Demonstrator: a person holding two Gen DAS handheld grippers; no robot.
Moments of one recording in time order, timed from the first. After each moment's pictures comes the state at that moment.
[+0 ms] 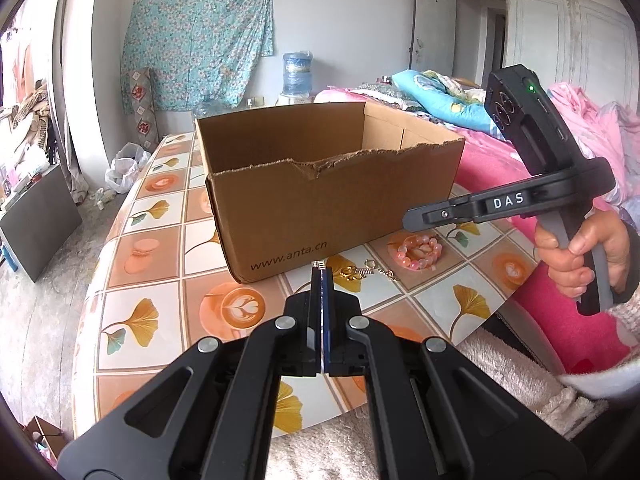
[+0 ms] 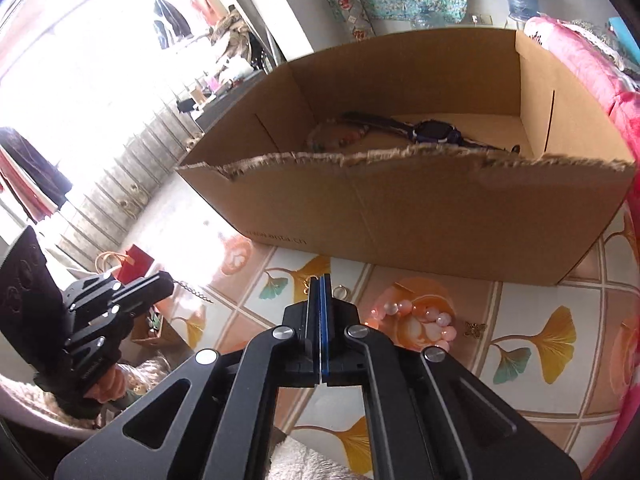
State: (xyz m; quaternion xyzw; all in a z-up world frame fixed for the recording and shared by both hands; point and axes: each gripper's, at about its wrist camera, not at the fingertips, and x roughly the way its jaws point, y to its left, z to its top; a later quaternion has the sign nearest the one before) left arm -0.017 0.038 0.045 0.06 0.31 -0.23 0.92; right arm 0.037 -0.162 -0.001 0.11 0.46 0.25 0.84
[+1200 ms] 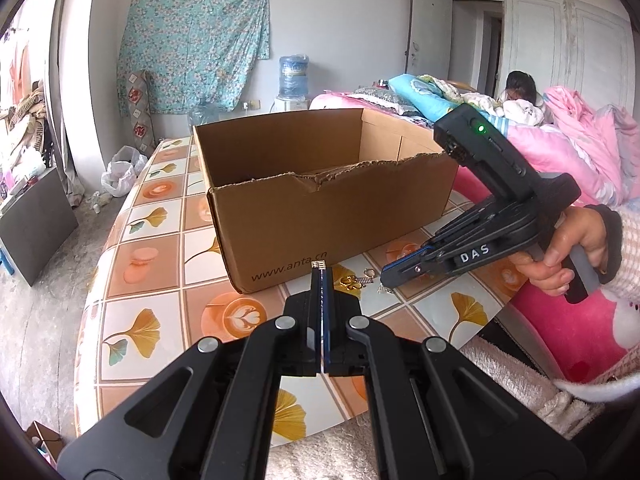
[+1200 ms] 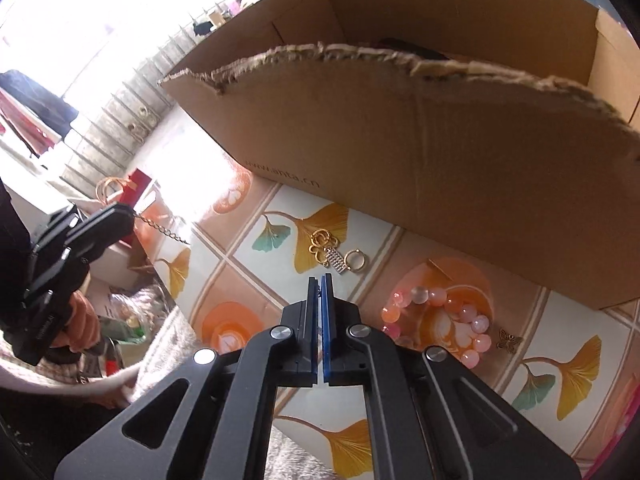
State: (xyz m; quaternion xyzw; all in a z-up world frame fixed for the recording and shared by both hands) left arm -0.012 0.042 0.051 0.06 0.30 -0.24 0.92; right arm 0.068 -0.135 -0.034 0.04 0.56 0.31 0.77
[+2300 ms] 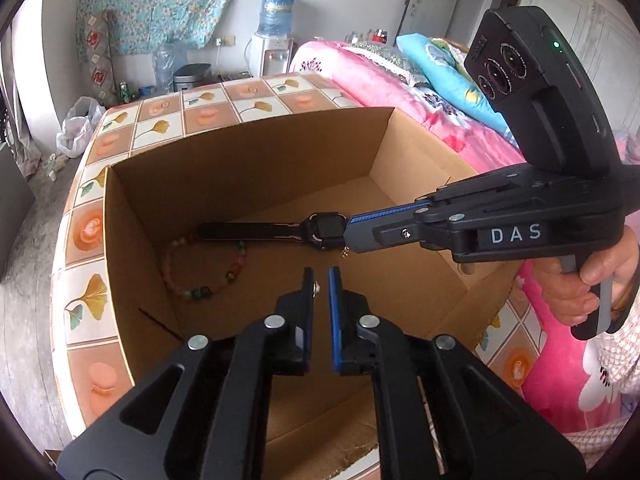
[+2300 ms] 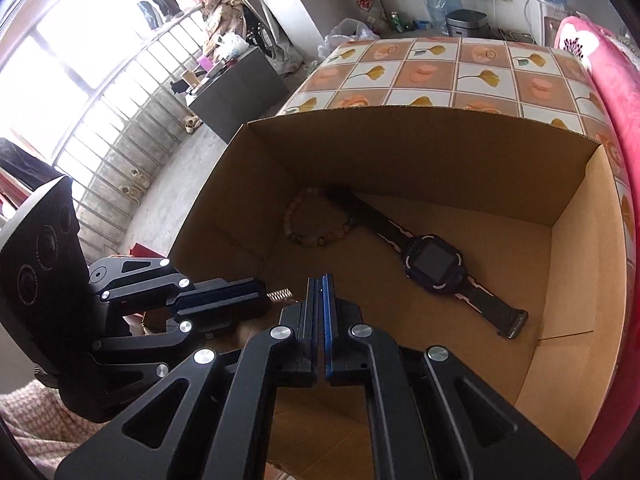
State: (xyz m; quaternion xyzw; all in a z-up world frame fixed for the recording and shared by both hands) left arm 0.191 -0.012 0.069 0.04 0.44 -0.28 0.85; right arm 0.205 -0.149 0.026 0.10 0.54 0.27 0.79
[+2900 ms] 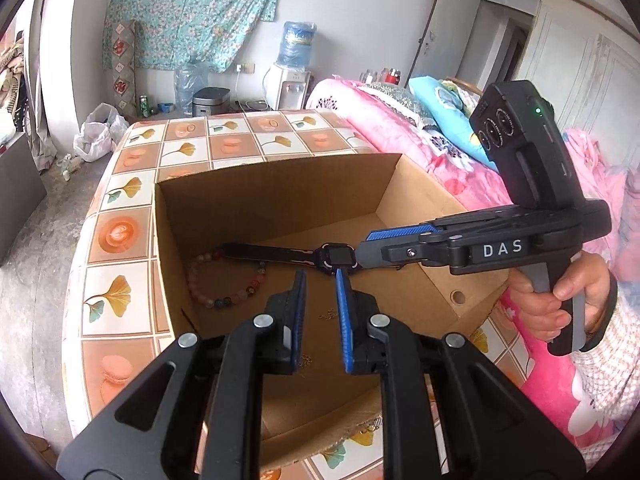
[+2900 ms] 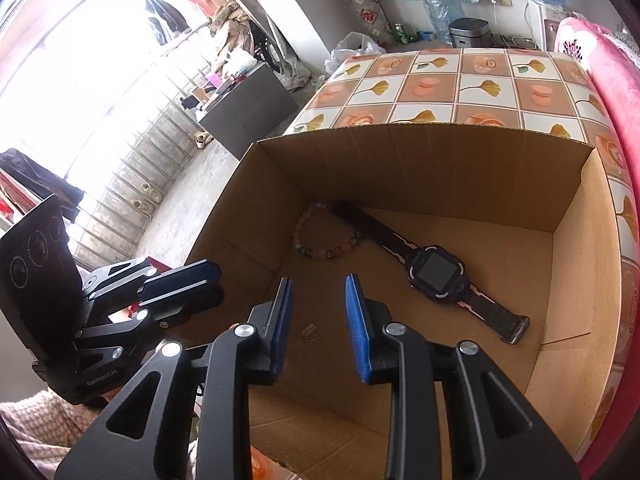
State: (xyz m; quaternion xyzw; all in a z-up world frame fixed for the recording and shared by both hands) left arm 0.171 0.015 0.099 -0.01 0.39 -0.26 0.89; right arm 0.208 -0.156 0.030 0.12 0.51 0.28 0.80
